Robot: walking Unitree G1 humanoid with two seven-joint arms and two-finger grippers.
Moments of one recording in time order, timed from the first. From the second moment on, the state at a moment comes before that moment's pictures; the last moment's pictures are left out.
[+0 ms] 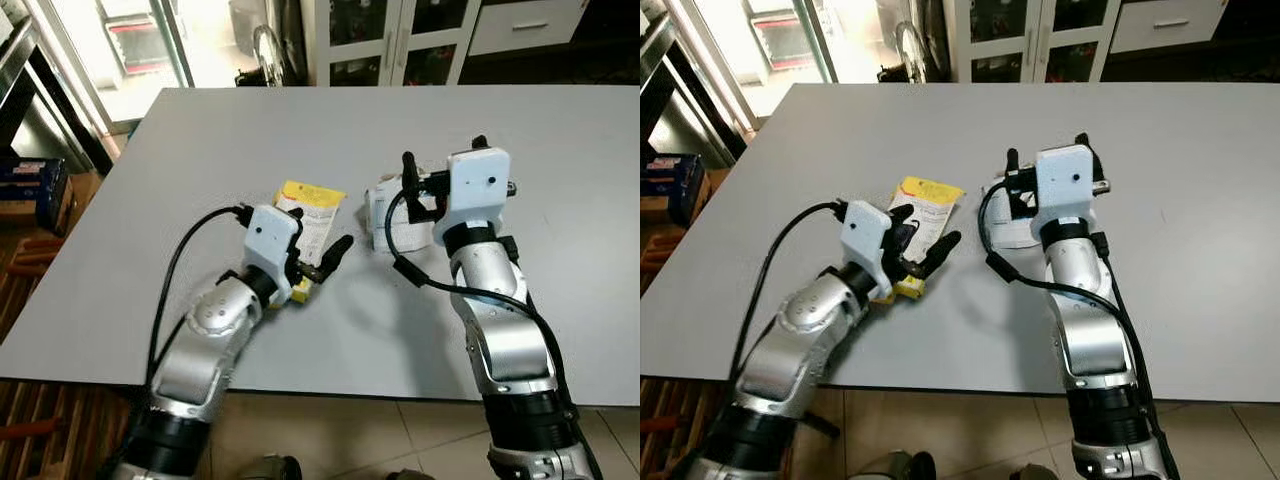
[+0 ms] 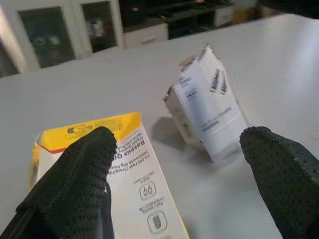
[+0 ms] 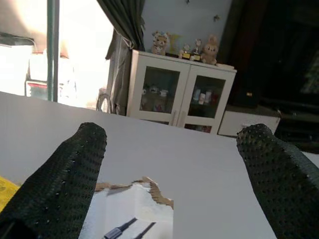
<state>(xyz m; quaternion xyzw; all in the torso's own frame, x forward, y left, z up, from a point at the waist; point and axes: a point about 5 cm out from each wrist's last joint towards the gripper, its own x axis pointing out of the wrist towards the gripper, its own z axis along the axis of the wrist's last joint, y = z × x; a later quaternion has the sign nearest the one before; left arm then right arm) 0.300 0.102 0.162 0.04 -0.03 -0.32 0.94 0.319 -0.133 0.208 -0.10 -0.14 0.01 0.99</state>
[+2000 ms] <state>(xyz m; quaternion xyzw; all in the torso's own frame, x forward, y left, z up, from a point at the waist) 0.262 0.135 0.196 0.15 0.06 -0.47 0.87 0.349 -0.128 0.226 0.04 -0.13 0.07 0.99</state>
